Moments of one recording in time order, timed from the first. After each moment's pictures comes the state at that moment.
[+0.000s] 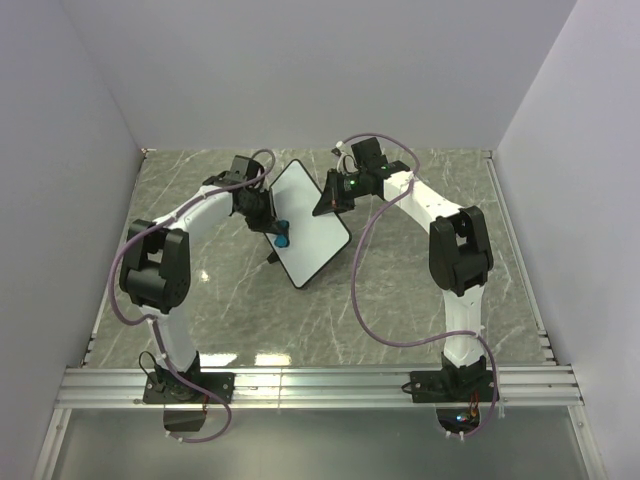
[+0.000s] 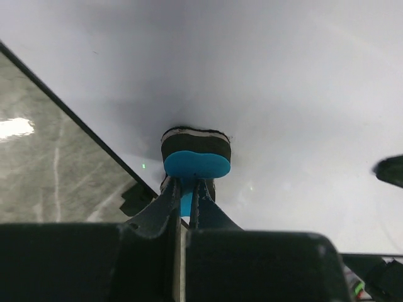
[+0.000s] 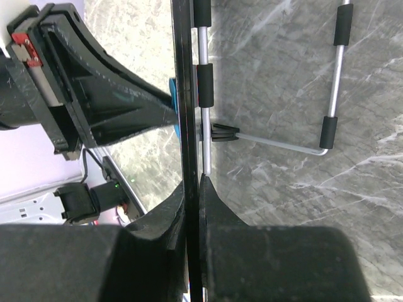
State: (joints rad) left arm -0.30 1.88 1.41 -0.59 0.34 -0.47; right arm 0.42 2.09 1.73 -0.52 -0.72 0.45
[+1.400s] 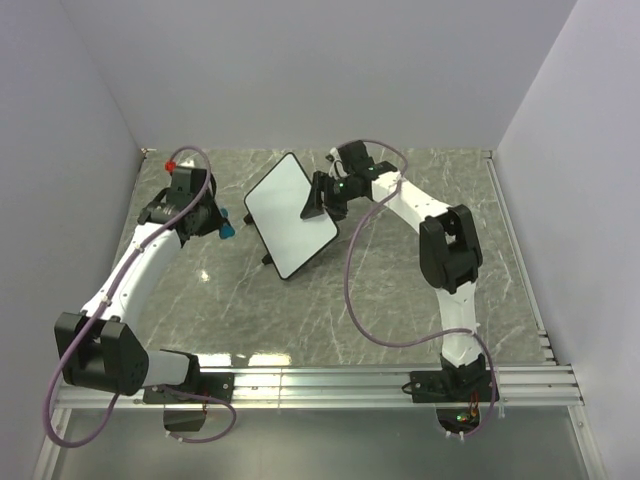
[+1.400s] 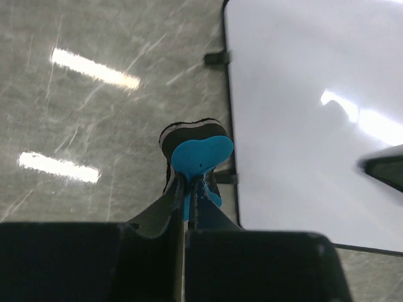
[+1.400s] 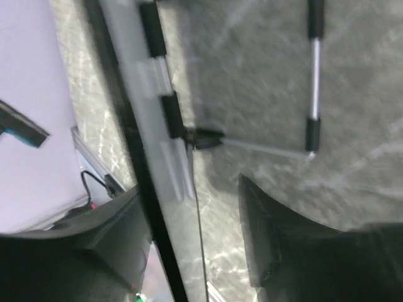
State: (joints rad) left arm -0.18 1.32 1.19 -0.66 -0.12 -0.59; right arm 0.47 2.15 1.81 -0.58 -0.59 0.57
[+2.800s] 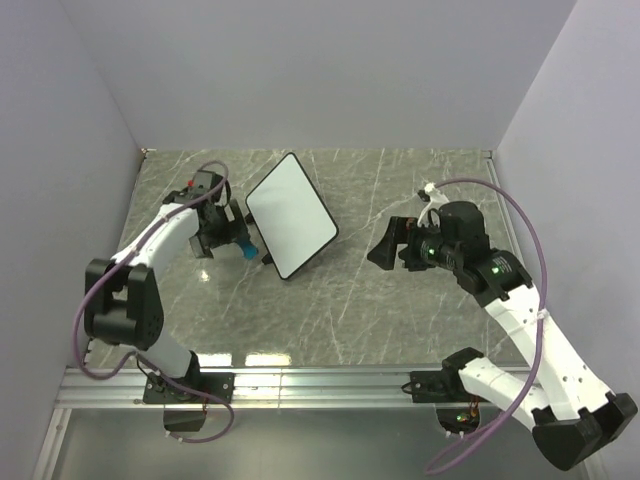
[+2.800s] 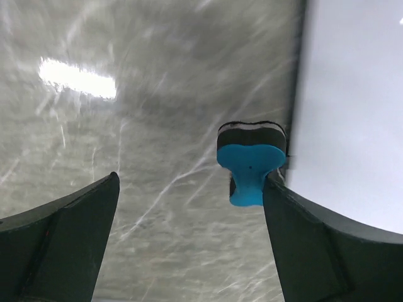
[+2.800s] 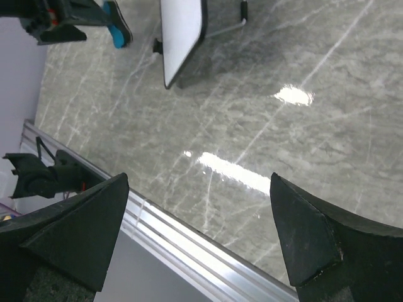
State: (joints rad) left arm -0.17 1.52 1.20 -0.78 -0.05 -0.57; right arm 0.42 0.93 1.04 -0.71 -0.28 0.46
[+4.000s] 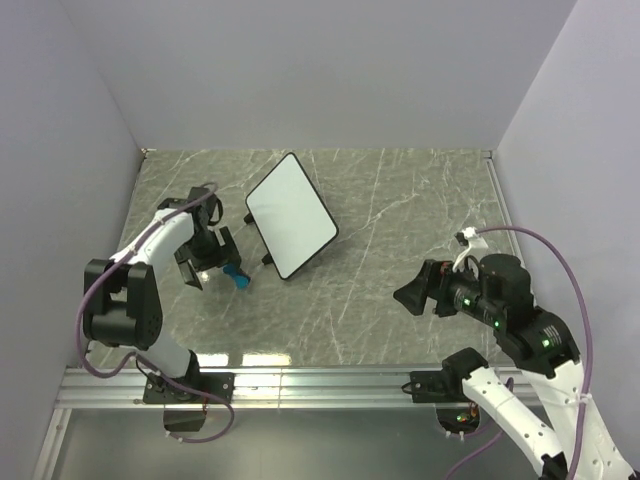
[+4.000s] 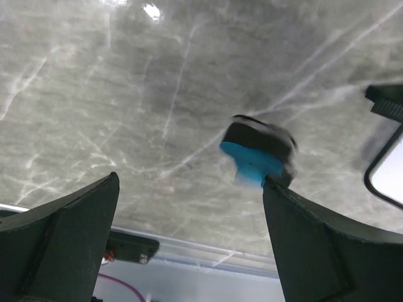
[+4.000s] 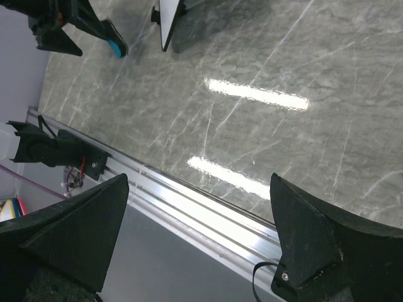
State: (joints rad) left arm -0.13 1.56 1.12 -1.02 -0.04 -0.60; right arm 0.42 0.52 0.94 -0.98 -0.23 0.50
